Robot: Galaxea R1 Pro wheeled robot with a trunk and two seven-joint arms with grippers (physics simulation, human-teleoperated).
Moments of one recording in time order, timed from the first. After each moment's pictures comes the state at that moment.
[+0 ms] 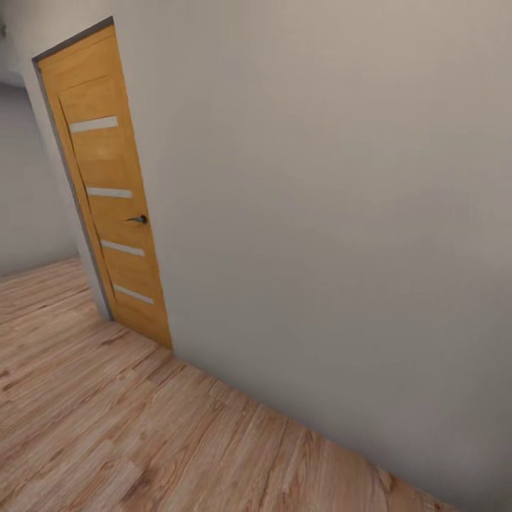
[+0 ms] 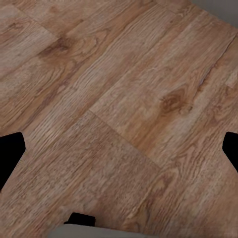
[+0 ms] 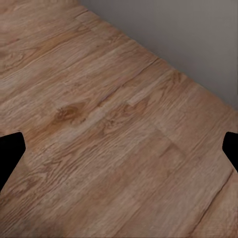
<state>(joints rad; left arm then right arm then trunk) 0.02 -0.09 0.01 0.00 0.16 -0.92 0.04 0.07 -0.02 0.04 -0.22 0.28 -0.89 0.00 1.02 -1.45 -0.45</state>
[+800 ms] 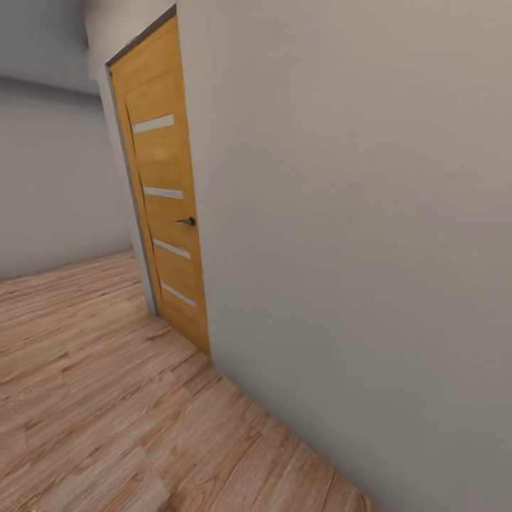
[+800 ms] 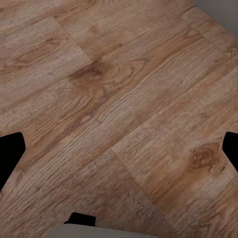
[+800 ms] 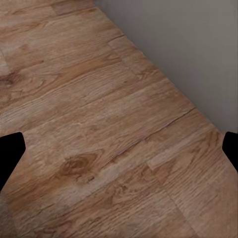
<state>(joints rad) 0.02 -0.09 0.00 0.00 0.16 -0.92 0.04 0.07 -0.02 0.04 -0.22 0.28 -0.89 0.00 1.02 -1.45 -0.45</state>
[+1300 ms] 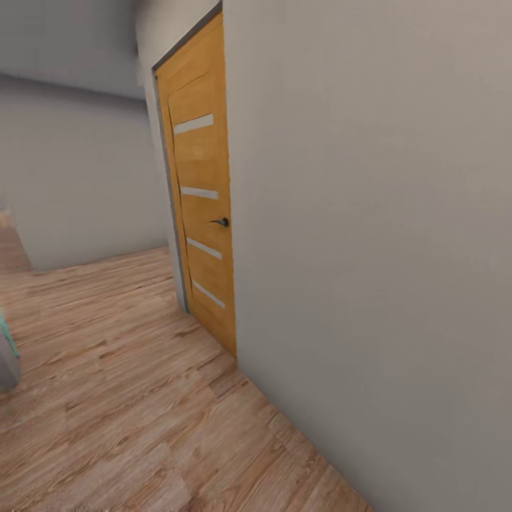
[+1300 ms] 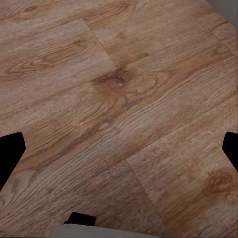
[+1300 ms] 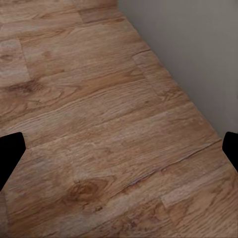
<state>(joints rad) 0.02 -0.09 0.00 0.00 0.16 -0.92 0.04 0.07 -0.02 0.03 -0.22 0.28 -0.89 0.00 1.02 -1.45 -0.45</state>
